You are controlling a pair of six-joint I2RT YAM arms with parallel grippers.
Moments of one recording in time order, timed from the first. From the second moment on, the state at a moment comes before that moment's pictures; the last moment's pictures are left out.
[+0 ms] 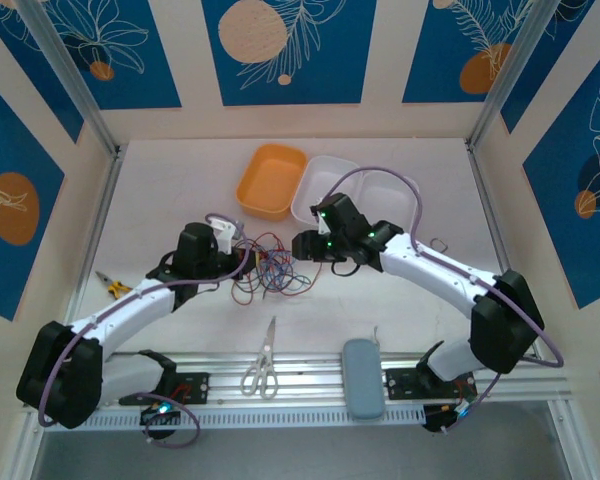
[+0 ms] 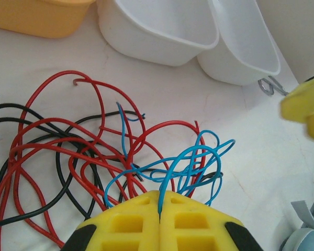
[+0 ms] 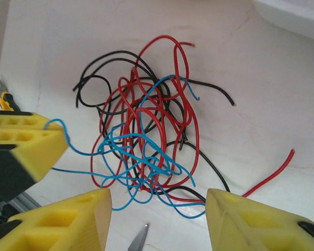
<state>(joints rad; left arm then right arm) -0.45 1.17 0.57 0.00 0.43 -0.40 0.72 1.46 1.07 -0.48 -0.19 0.65</state>
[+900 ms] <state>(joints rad) -0.45 0.98 0.77 -0.24 0.51 -0.35 0.79 1.81 1.17 -0.42 -0.10 0.69</state>
